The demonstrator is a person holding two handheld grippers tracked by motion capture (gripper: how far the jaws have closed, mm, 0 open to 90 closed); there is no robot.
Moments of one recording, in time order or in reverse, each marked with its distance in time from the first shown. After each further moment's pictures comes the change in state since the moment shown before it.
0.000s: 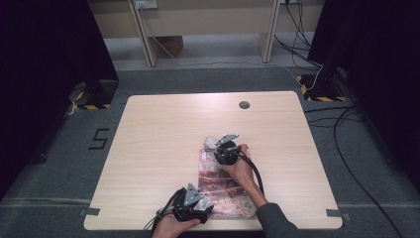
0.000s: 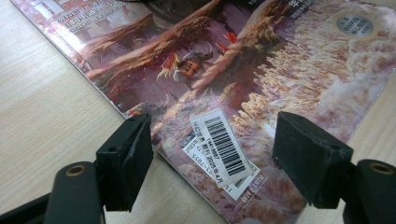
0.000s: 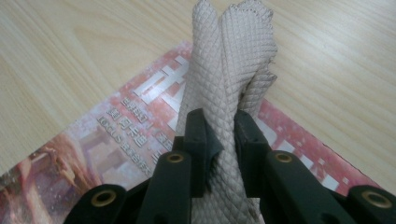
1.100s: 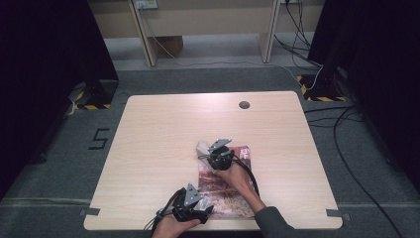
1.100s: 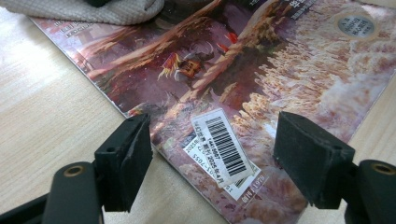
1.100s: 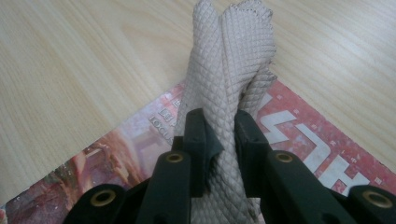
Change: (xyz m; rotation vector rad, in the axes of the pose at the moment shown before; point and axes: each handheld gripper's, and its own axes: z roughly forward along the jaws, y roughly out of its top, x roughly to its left) left arm 0.000 -0.001 0.000 -0.005 0.003 -0.007; right arm 0.021 0.000 0.001 -0.010 0.058 -0.060
